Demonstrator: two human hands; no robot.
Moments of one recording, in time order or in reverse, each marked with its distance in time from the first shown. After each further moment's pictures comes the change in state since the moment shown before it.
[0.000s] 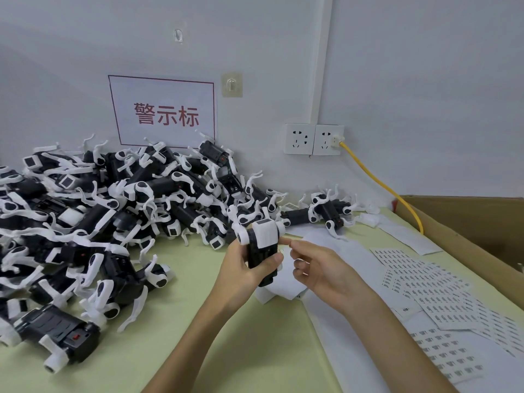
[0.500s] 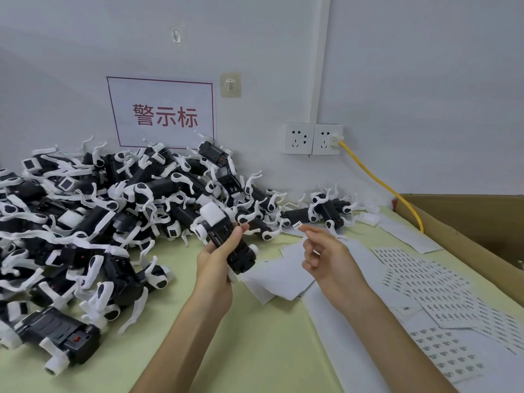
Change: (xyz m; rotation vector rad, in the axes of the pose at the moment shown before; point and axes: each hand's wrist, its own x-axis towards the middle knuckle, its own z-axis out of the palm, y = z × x) left_hand 0.010 -0.004 -0.014 -0.545 0.416 -0.246; right_hand -0.005 -0.007 0.006 0.122 0.202 -0.171
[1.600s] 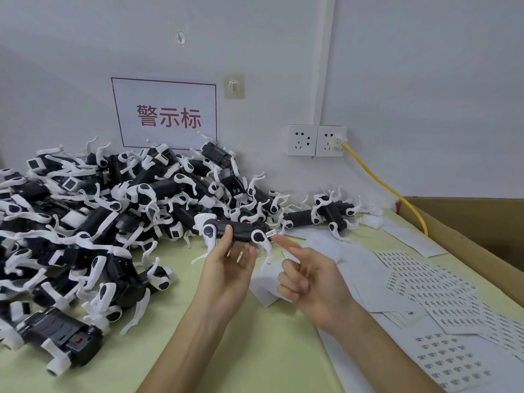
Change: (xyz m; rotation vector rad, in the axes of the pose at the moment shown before) left_hand 0.011 -0.008 -0.001 -0.450 -0.049 -0.178; right_hand -0.017 0.019 0.022 0.142 -0.321 0.201
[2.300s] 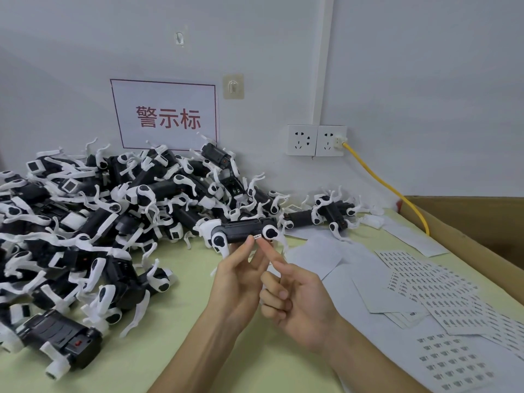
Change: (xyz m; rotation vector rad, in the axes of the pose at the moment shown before) left_hand -0.018 -0.011 0.004 0.172 -0.199 -0.195; right_hand -0.003 0.025 0.012 0.172 -0.106 0.122
